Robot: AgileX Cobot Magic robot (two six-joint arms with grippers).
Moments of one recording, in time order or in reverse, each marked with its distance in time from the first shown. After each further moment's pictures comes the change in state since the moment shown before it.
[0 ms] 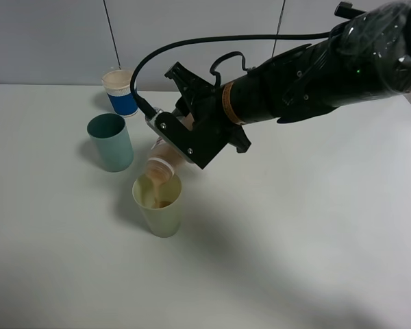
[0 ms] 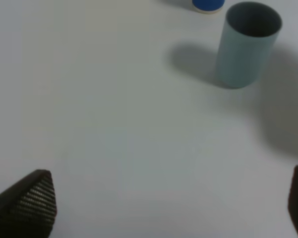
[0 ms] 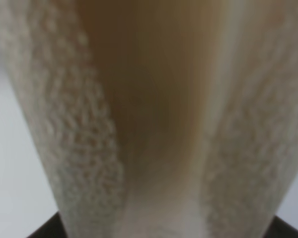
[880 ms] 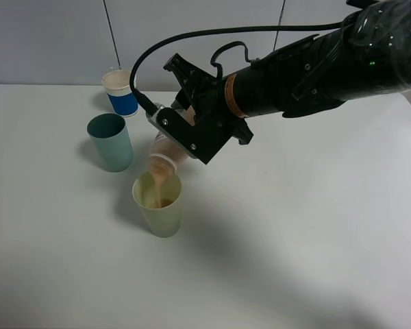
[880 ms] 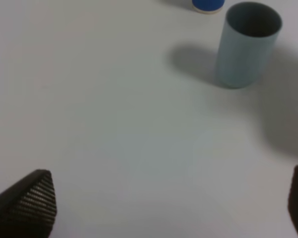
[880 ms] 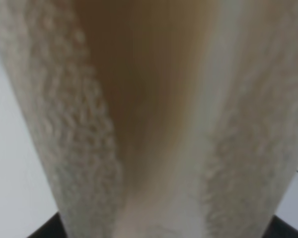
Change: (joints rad) left arm 0.000 0.000 0.000 0.000 0.000 0.000; right arm 0.000 -0.034 -0.001 -0.046 0.012 -0.011
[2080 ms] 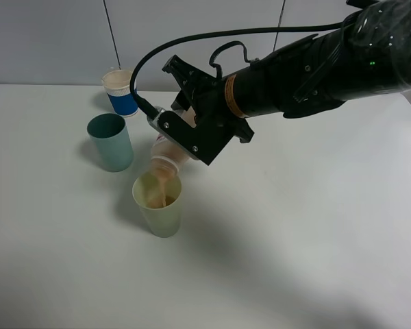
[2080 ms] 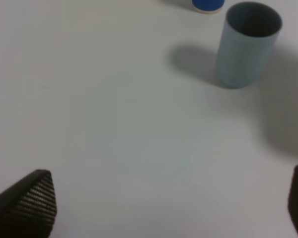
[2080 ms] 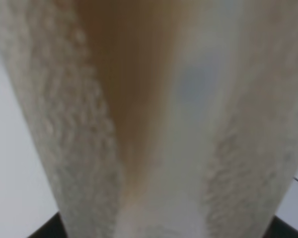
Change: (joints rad) left arm 0.000 0.000 0.000 0.000 0.000 0.000; right arm 0.000 0.000 0.000 -0.040 0.000 0.000
